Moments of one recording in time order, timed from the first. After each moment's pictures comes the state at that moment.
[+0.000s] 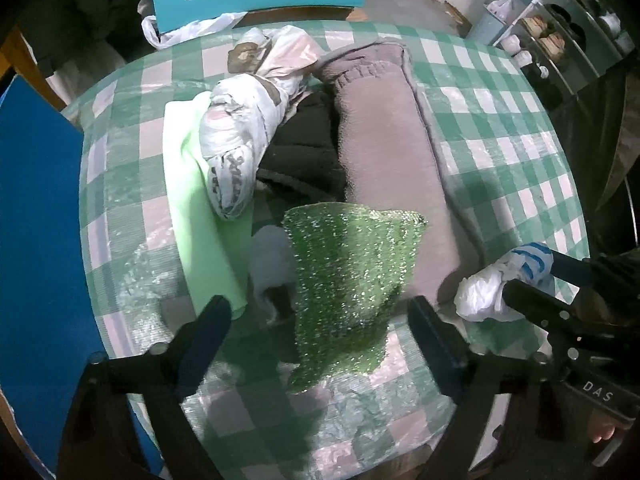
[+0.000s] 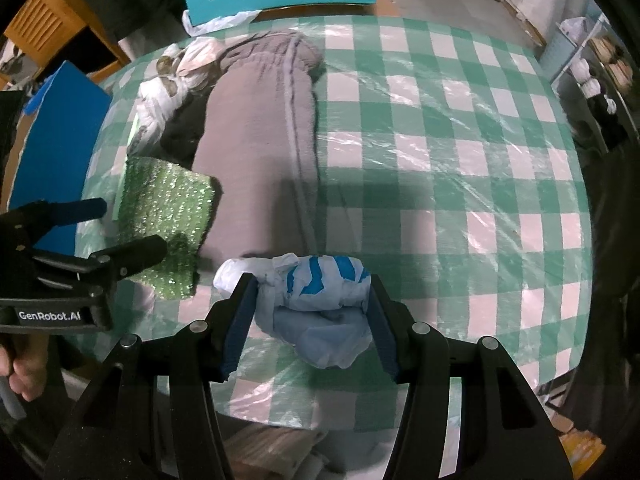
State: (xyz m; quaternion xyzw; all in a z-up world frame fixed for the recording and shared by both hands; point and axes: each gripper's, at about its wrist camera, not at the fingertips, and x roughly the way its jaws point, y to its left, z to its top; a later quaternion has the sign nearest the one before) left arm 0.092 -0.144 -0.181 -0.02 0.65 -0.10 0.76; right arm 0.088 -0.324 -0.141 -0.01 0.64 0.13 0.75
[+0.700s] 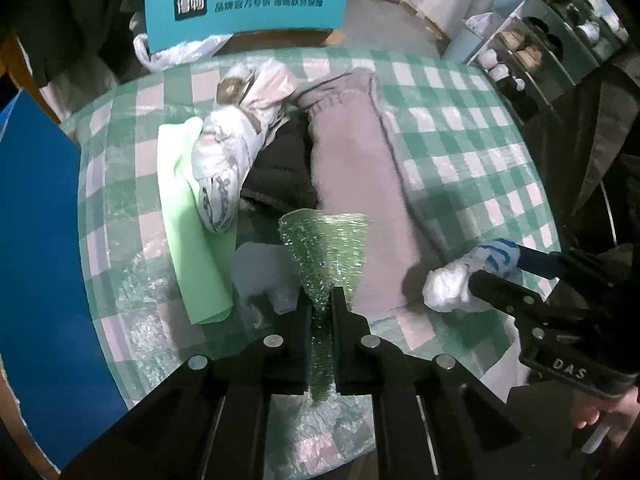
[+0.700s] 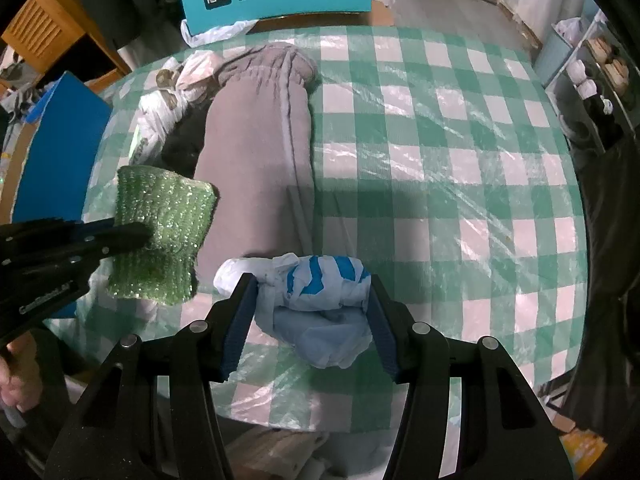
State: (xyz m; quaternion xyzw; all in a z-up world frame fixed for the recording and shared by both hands) left arm 0.083 -0.140 -0.153 -0.03 0.62 -0.14 0.77; right arm 0.088 -0.325 -0.131 -0.01 0.63 0.13 0.76
